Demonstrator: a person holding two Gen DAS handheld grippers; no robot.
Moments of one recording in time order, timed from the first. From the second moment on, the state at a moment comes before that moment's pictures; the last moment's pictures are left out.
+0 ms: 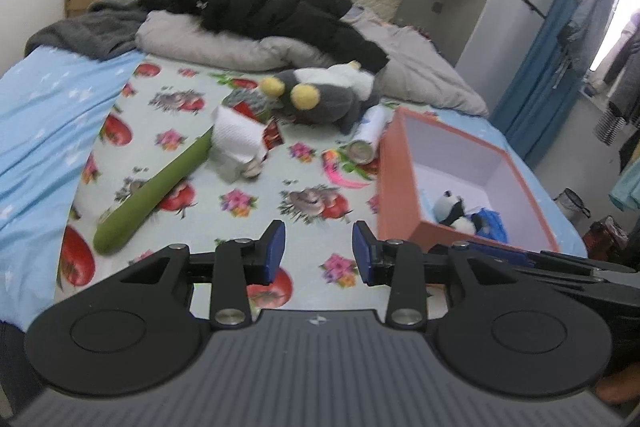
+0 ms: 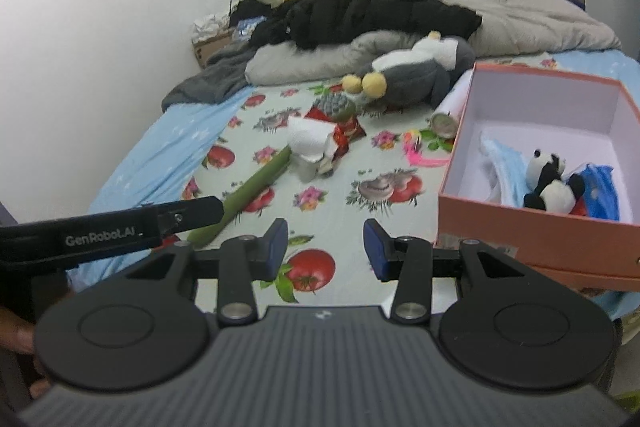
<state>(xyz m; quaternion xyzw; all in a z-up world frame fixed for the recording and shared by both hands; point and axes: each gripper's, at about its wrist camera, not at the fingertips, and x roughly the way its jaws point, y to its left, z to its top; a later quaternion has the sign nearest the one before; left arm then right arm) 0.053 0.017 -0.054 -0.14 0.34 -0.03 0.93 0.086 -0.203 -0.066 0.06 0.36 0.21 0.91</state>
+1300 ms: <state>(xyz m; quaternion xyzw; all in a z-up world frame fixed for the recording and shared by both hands) 0.323 0.110 -0.171 -0.15 0.38 0.03 0.91 0.318 -0.127 -0.186 -0.01 0.36 0.07 0.93</state>
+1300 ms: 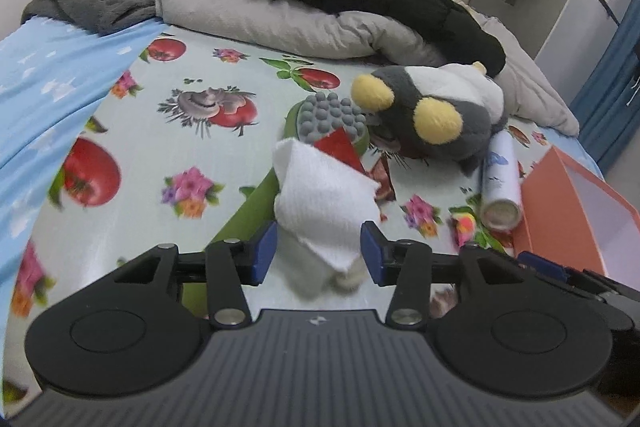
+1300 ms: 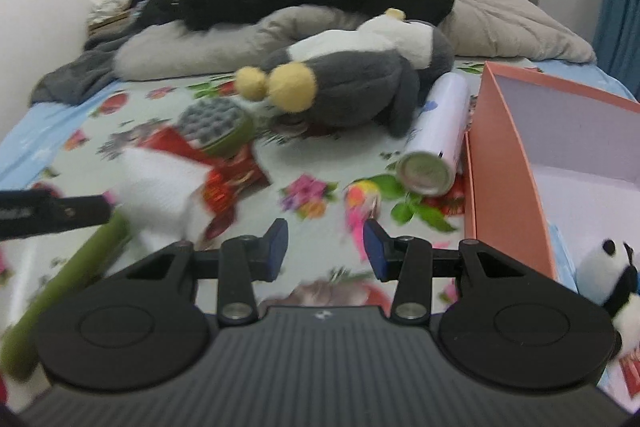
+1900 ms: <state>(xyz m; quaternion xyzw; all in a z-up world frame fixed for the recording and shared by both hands) 0.381 0.111 -0.199 -0.14 0.38 0.05 0.91 0.392 -0.121 -0.251 -0.03 0.38 0.00 0.93</state>
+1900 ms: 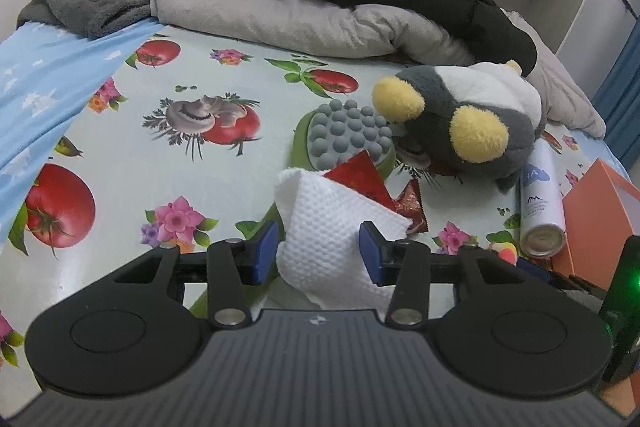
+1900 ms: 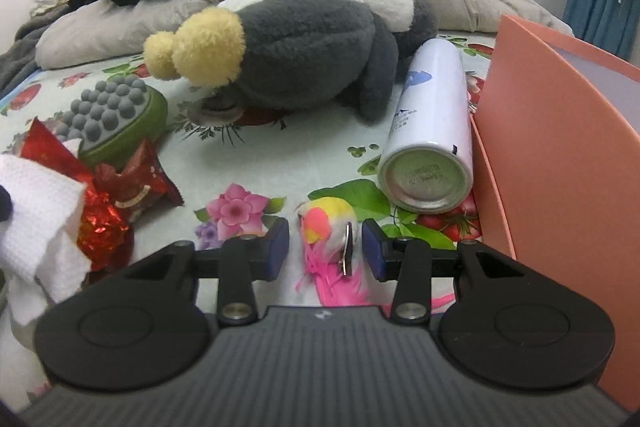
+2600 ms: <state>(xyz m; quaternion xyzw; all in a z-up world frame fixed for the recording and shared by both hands) 0.312 0.080 -0.146 -0.15 0.35 0.01 0.93 0.330 -0.117 -0.193 -0.03 0.35 0.05 0.94</state>
